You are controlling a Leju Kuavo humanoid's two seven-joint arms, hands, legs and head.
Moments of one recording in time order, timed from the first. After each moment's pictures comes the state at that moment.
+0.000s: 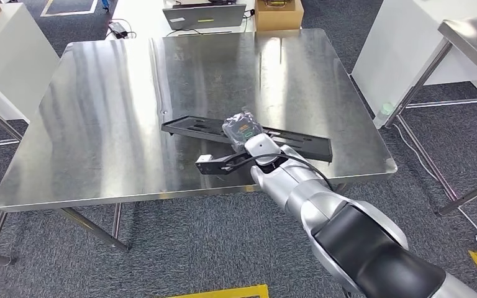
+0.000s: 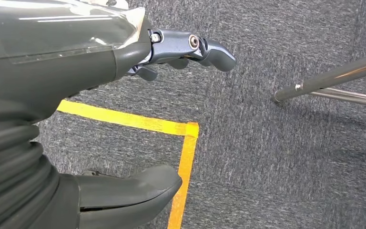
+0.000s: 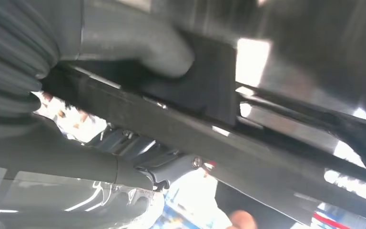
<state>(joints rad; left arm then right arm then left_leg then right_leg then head) -0.18 -0.09 0.68 -0.24 -0.38 0.07 -0.60 -1.01 0.18 0.72 -0.34 1.25 -0.25 0.03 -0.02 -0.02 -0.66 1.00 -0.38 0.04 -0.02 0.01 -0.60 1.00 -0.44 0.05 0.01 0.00</state>
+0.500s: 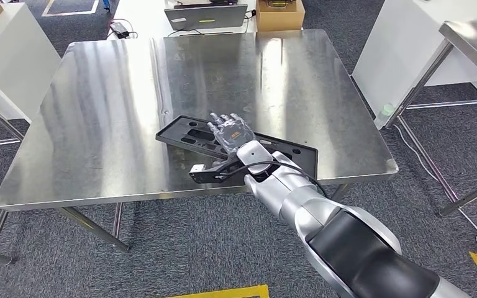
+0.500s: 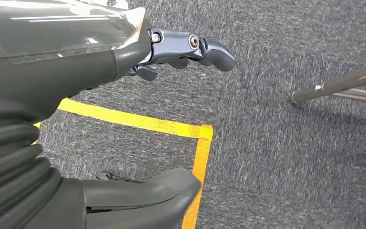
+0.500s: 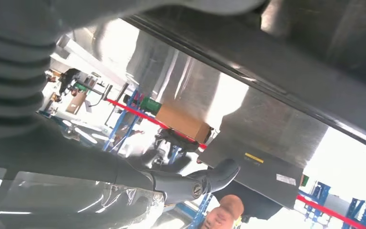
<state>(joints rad) -0.16 -0.08 0.68 -0.24 -0.40 0.07 -0.56 -0.98 0.21 0.70 -0.34 1.33 -0.29 0.04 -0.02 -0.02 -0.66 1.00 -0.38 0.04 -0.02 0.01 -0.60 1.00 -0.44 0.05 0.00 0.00</state>
